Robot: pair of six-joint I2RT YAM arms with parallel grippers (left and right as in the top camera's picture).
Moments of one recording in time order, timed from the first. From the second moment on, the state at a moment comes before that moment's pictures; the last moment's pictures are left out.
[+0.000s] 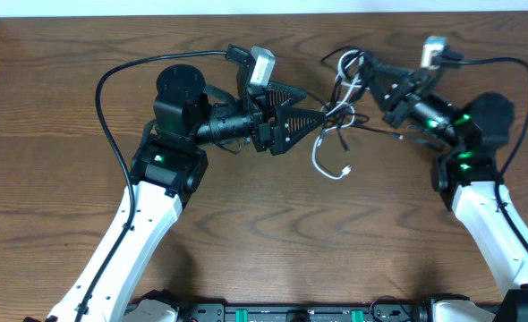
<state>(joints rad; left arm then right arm) -0.35 1.31 1.09 0.09 0.99 -0.51 0.04 1.38 0.80 0.77 -0.88 0.77</state>
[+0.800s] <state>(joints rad) -0.35 1.33 1.10 -0.24 0.67 -0.30 0.00 1.38 0.80 0.99 -1.04 0.98</state>
